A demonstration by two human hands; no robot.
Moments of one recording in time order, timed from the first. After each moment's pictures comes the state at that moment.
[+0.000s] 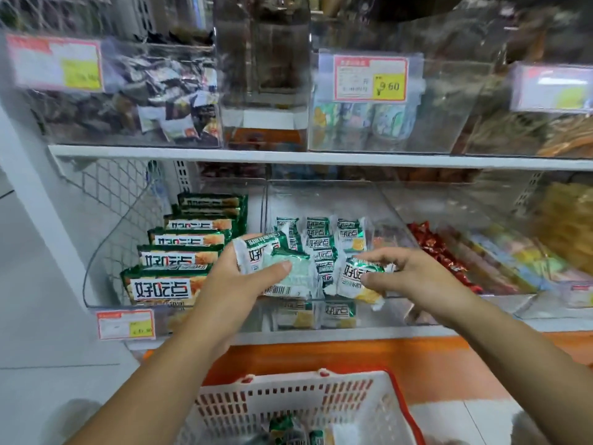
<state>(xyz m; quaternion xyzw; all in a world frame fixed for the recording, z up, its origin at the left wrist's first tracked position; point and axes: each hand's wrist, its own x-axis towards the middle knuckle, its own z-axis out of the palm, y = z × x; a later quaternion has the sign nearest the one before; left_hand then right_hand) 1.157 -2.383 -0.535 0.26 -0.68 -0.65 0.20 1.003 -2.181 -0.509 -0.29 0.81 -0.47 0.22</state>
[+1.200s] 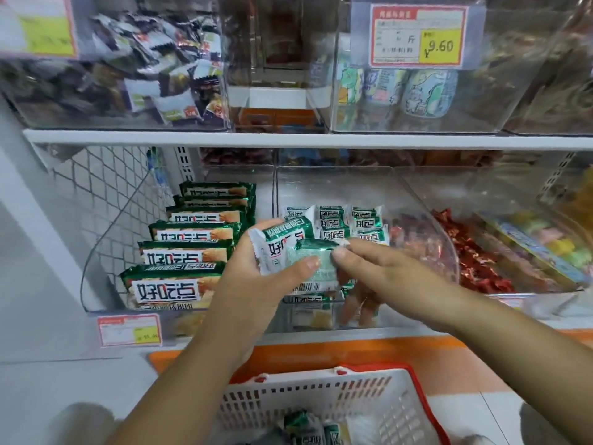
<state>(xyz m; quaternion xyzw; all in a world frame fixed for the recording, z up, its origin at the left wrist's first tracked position) 1.150 -2.387 -0.533 0.19 -0.68 -0.68 0.21 1.031 -2.239 -0.503 -0.36 0.75 -0.46 0.32</state>
